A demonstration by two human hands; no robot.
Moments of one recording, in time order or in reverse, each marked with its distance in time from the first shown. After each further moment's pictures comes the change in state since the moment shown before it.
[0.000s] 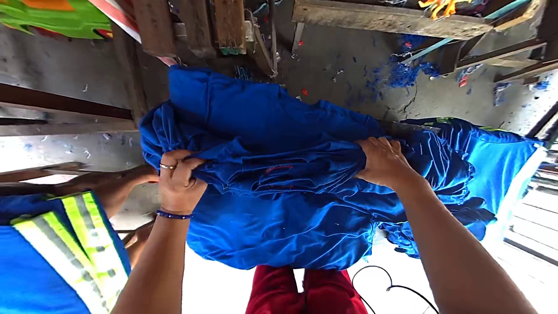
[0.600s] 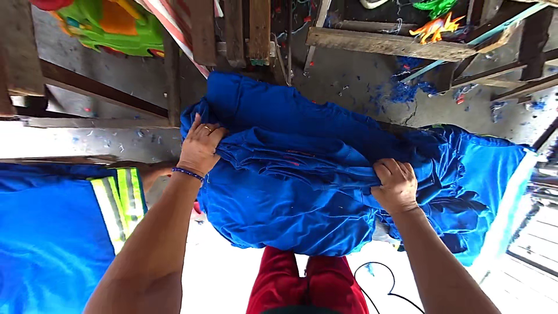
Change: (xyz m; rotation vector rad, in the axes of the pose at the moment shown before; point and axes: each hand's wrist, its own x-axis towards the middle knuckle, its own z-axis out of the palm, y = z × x) left_hand 0.029 0.001 -0.046 0.246 -0.430 0.074; right_hand -0.110 -0.027 0.042 -0.095 0.791 -0.258
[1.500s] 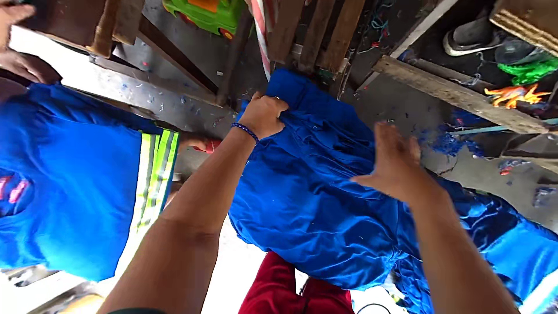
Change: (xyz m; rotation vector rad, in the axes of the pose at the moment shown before) left_hand 0.069 -0.014 -0.029 -0.079 -0.312 -0.294; right_hand 0.185 -0.099 0.003 0.140 -0.657 -0.017
